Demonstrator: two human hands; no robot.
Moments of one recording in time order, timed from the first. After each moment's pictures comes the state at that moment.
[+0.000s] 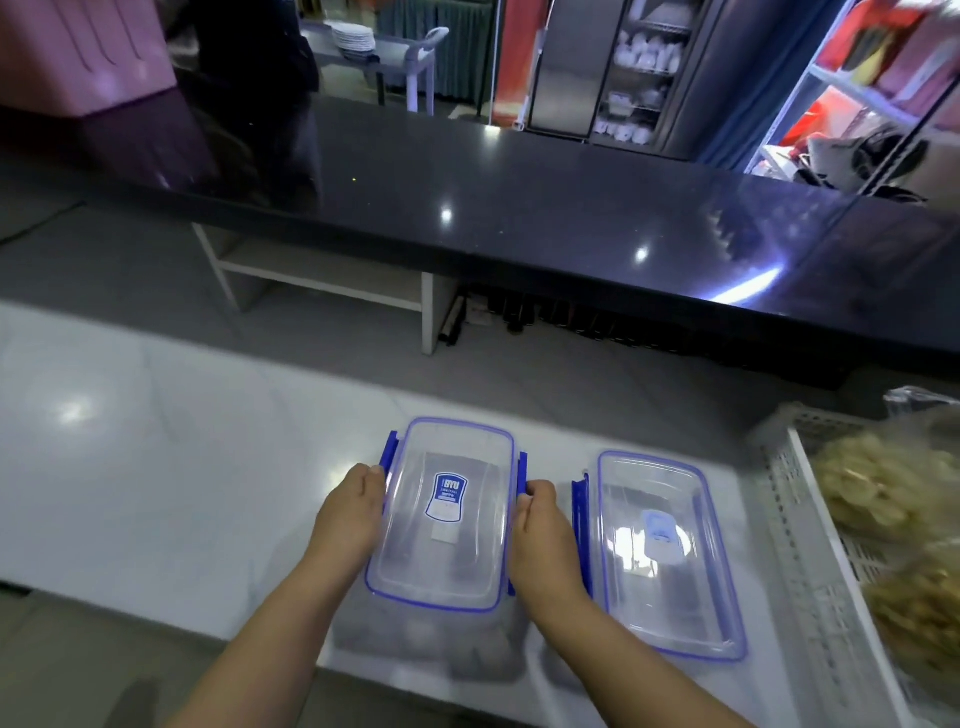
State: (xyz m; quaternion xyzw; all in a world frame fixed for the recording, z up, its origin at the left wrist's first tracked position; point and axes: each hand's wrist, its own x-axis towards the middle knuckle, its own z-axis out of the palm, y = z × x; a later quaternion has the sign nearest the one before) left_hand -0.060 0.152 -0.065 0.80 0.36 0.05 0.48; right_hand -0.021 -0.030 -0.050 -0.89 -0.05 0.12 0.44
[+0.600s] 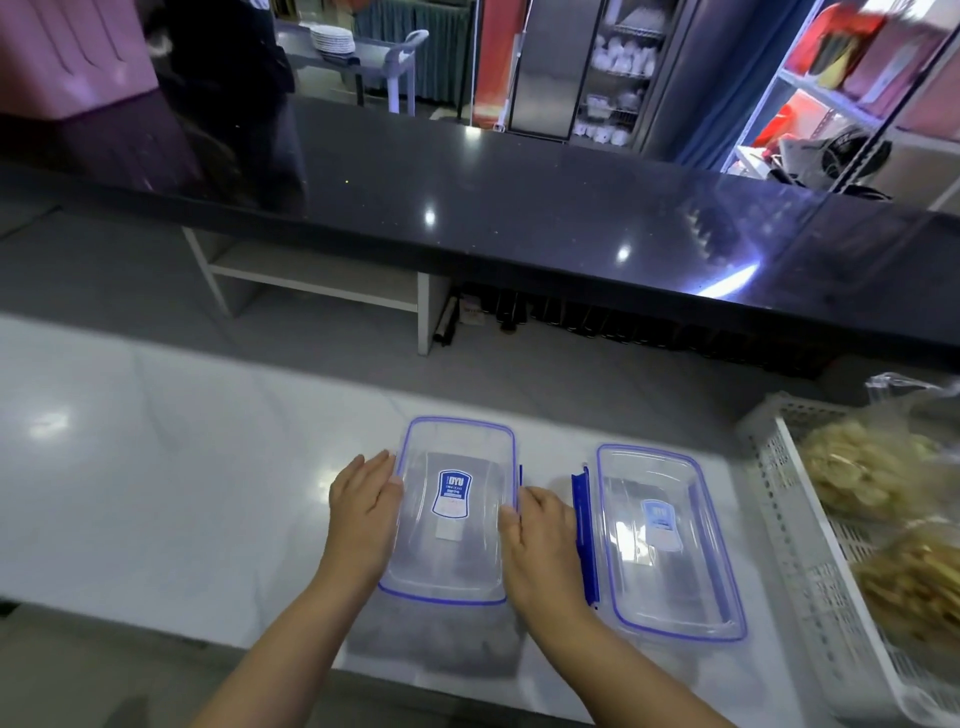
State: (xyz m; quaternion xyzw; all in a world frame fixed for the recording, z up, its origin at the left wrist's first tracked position) left_hand -0.072 0.143 -0.061 0.82 0.25 0.11 0.50; right_hand -0.041 -0.028 -0.045 -0.92 -0.06 0.08 0.38
